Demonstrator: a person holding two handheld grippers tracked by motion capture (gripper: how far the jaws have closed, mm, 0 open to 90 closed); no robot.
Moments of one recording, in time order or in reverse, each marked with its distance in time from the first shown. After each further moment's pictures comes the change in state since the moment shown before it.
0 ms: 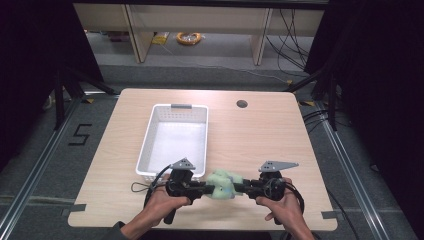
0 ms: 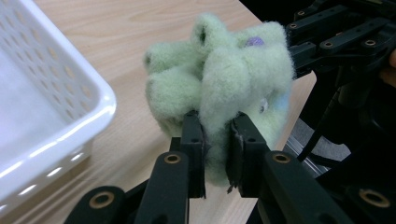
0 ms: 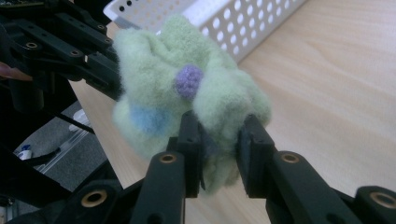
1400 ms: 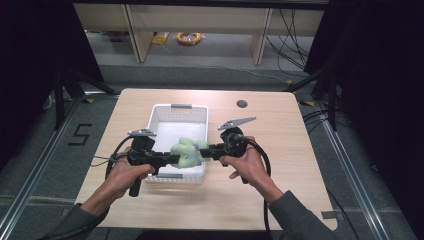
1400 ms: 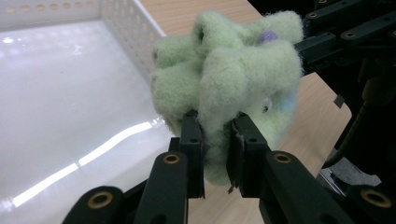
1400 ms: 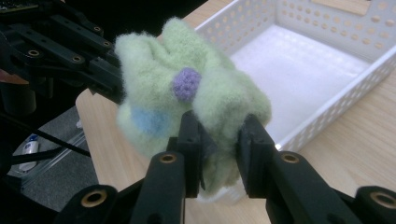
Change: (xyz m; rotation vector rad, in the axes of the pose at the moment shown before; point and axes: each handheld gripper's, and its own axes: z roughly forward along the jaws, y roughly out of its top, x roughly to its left) left arm 0.060 0.046 -0.089 -0.045 0.152 -0.082; right arm 0.026 0.124 0.064 0.060 0.028 -0.104
